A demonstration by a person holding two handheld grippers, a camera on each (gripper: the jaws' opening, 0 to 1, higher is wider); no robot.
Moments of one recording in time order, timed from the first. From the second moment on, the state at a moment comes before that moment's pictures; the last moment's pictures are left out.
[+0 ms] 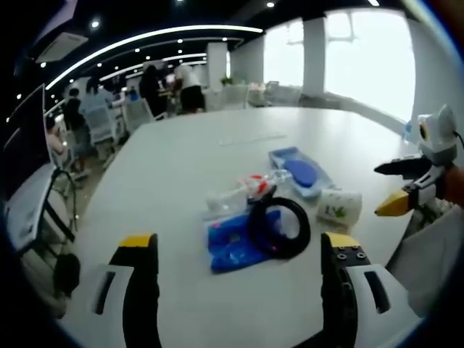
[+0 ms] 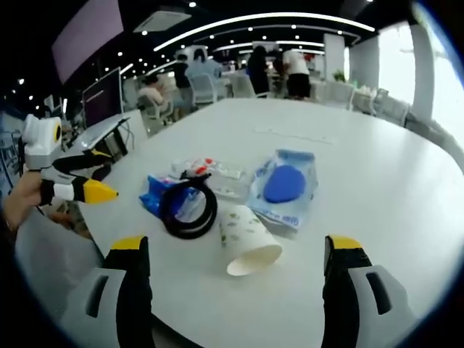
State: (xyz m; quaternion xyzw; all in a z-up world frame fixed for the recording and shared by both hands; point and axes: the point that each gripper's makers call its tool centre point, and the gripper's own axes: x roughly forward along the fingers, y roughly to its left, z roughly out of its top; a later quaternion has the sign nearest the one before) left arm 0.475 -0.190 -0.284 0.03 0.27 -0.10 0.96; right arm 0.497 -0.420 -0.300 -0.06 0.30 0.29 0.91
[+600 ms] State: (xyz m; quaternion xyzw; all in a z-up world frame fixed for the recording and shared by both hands) left arm 0.474 -0.195 -0.288 0.03 0.28 -0.11 0.95; right arm 0.494 -0.403 -0.293 -0.08 0.28 0.32 0.90
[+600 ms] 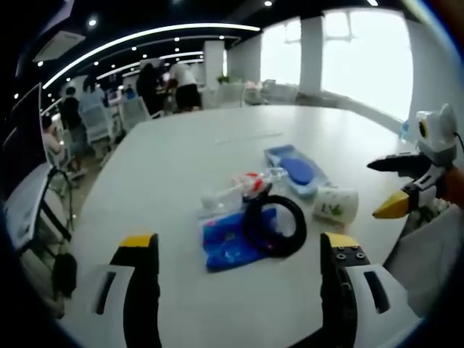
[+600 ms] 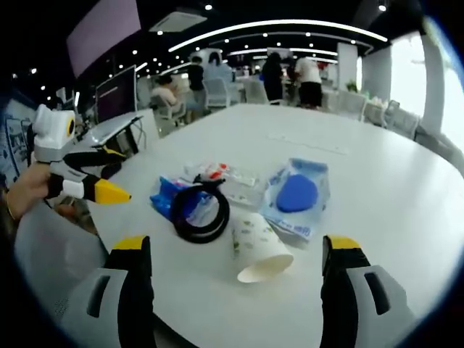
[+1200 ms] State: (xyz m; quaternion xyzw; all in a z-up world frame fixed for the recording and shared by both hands) left arm 0.474 -0.199 -0.287 0.03 0.27 -0.12 0.96; right arm 0.505 -0.386 -0.266 -0.06 0.24 0.36 0.90
